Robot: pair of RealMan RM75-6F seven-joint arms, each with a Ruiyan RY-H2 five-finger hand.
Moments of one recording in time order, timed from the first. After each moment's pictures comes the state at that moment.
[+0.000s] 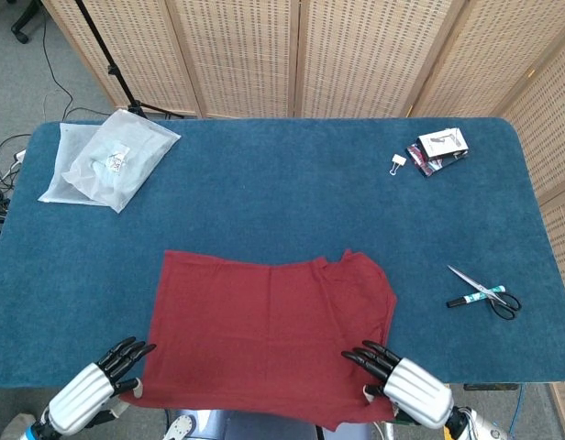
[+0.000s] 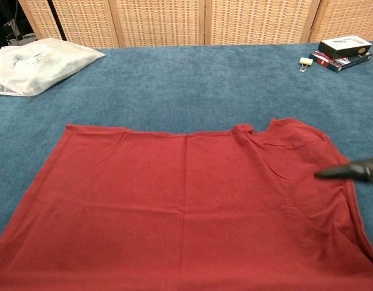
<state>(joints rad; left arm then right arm) -0.16 -1.44 0.35 -1.11 2.03 1.71 -0.31 0.40 -1.21 -0.34 -1.55 -2.07 1.43 0.21</state>
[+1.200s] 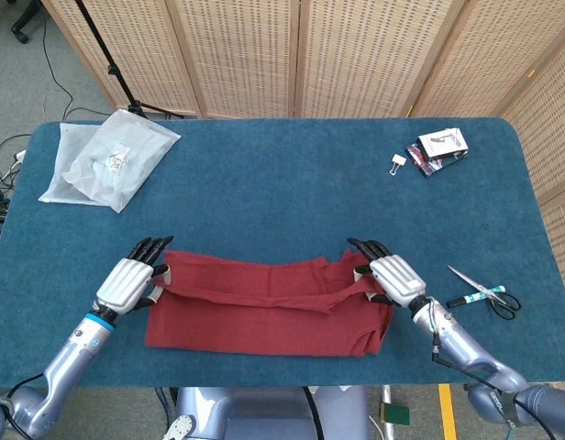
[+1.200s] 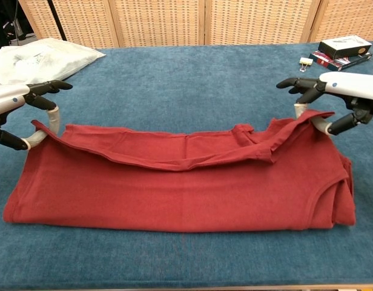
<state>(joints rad) -0.48 -1.43 -0.05 -1.42 1.49 1.09 -0.02 0.64 -1.35 0.04 -1.43 -1.49 0.94 0.34</state>
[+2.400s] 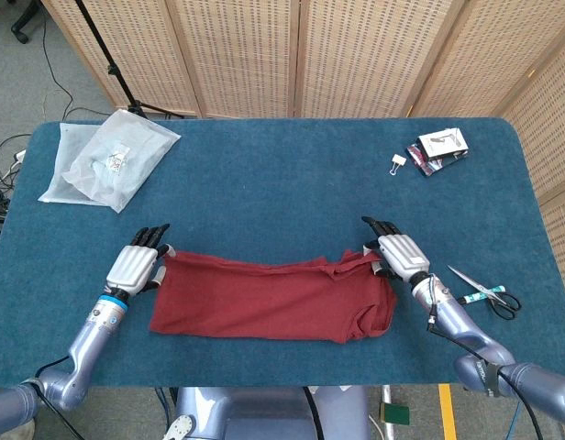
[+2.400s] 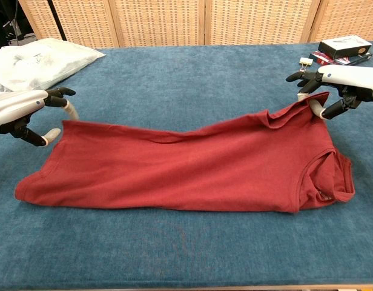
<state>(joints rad) -0.54 -1.55 -0.12 -1.28 1.27 0.99 0.10 0.69 -1.42 0.12 -1.27 -1.32 0.80 0.31</state>
